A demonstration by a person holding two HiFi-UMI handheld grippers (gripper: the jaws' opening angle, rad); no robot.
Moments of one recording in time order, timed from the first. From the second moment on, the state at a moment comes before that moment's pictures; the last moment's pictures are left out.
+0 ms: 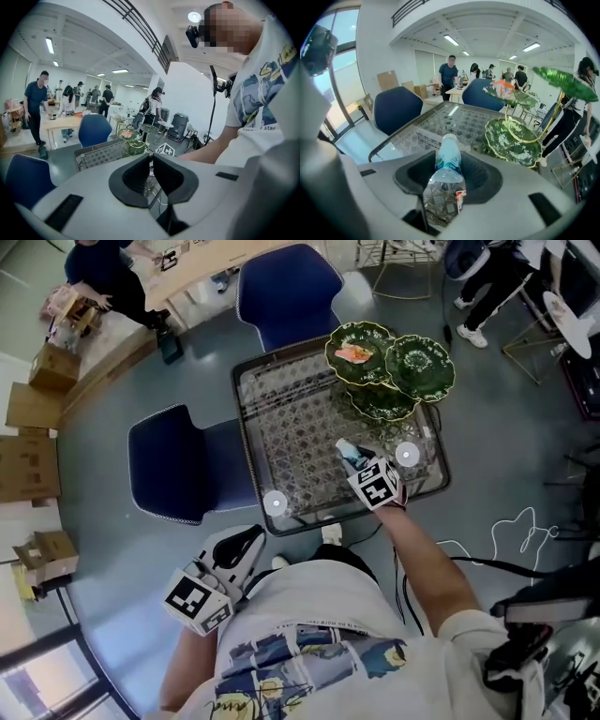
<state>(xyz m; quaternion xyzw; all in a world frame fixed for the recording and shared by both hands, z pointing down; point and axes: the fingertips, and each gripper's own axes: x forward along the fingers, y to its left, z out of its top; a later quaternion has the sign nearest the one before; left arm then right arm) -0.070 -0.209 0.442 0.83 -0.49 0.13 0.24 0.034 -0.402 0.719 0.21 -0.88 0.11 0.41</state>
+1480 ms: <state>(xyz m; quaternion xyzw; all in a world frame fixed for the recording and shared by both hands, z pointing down) -0.078 -0.231 0.430 0.85 -0.47 0.10 0.22 0.135 -0.610 0.540 0.40 -0.85 0.01 0.35</state>
